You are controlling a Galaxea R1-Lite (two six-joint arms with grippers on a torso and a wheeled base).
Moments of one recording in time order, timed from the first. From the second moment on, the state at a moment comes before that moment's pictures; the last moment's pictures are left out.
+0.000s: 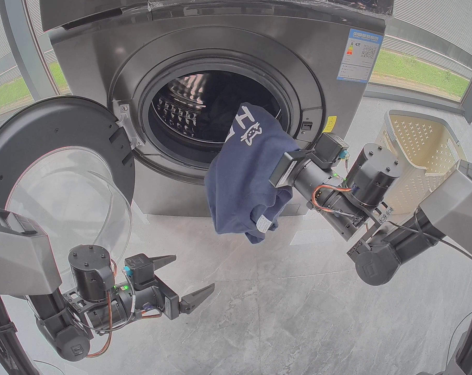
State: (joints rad) left arm -0.50 2.00 -0.19 -1.54 -0.23 0.05; right arm 0.63 2.09 -1.01 -1.44 0.01 0.26
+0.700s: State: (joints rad) left arm -0.56 2.10 -0.65 -1.54 -0.21 0.00; right arm 0.68 2.09 -0.99 -1.43 0.01 0.25
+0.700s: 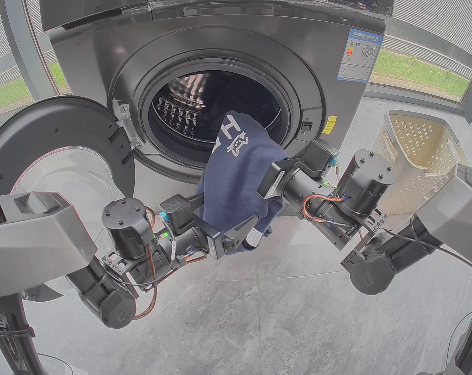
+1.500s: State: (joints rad) left arm -0.54 2.34 -0.97 -1.54 -0.13 0.00; right arm 0.75 2.09 -0.95 -1.43 -0.03 0.25
